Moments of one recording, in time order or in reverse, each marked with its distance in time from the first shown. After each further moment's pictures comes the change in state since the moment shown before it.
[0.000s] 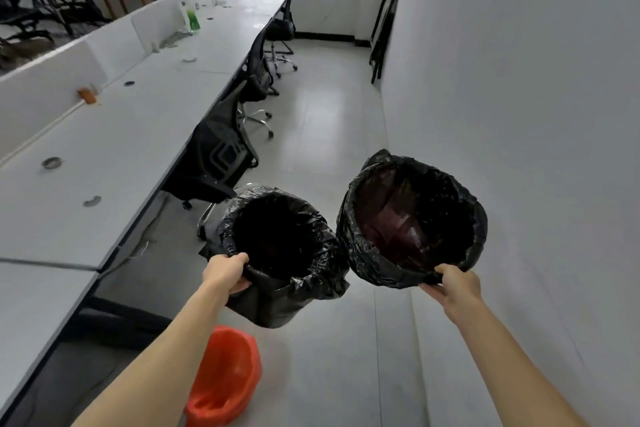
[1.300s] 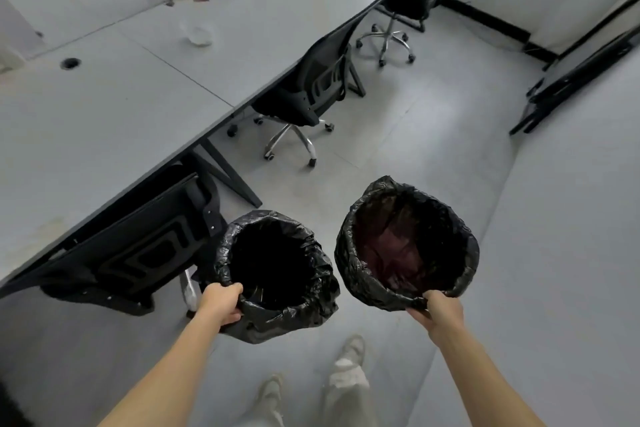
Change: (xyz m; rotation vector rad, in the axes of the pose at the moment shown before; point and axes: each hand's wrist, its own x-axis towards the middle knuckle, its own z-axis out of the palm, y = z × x) left_hand 0.670 0.500 0.353 -0.178 0.249 -0.501; right_hand 0.772 -0.378 0.709 -0.481 -0.221 0.205
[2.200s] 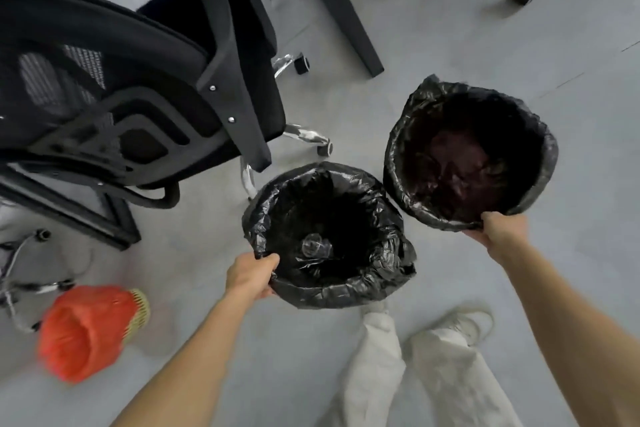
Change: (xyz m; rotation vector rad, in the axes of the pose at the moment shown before) left_hand 0.309 -0.091 0.153 -0.009 0.357 -0.540; right_hand 0.498 0.178 0.340 -0.631 -0.268 0.137
